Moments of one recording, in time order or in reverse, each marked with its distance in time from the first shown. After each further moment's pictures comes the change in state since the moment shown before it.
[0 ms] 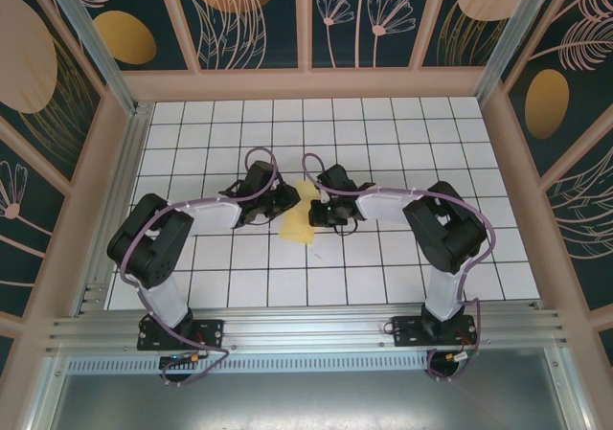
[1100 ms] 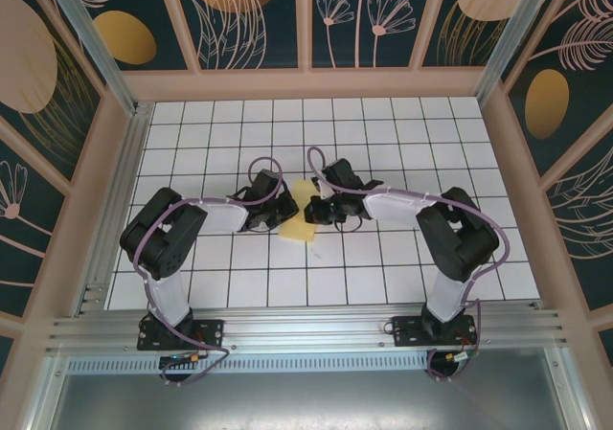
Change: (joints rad) left arm -0.017 0.084 -0.021 0.017 -0.046 -0.035; right arm -0.005 -0.092 -0.008 0.006 -0.182 0.000
